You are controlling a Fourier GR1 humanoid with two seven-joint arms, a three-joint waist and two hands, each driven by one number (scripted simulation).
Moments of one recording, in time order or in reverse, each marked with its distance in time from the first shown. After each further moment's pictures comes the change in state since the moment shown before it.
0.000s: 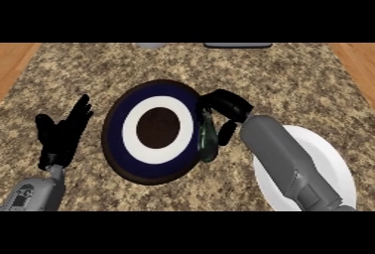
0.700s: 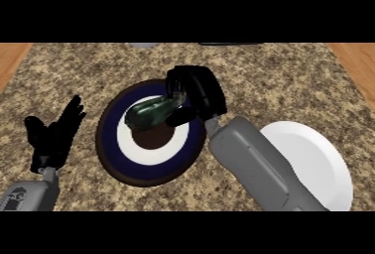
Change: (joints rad) left arm 0.021 0.012 0.030 -0.012 0.008 0.008 -0.005; right arm 0.014 0.105 0.059 -0.483 -0.038 -0.456 0.712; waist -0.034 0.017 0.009
